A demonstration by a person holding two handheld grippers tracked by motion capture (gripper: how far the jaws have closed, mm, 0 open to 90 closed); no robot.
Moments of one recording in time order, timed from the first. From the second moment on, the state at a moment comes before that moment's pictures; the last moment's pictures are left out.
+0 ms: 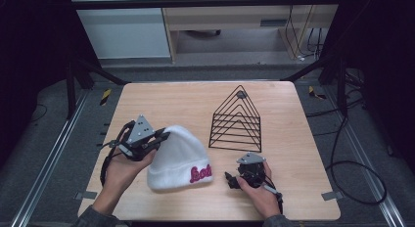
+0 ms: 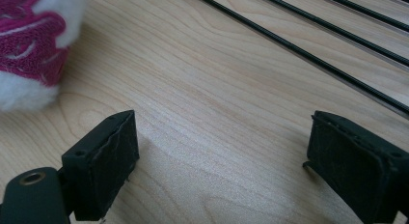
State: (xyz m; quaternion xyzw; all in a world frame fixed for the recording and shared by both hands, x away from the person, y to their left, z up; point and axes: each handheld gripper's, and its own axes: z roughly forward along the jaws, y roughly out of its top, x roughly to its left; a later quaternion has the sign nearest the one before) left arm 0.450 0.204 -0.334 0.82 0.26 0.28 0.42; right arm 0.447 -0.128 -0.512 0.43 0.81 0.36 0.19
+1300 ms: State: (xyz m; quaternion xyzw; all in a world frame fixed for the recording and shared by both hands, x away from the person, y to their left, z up) left arm 0.452 0.166 -0.203 0.80 0.20 0.30 0.47; right arm 0.426 -0.144 -0.472 0.42 0.78 0.41 0.22
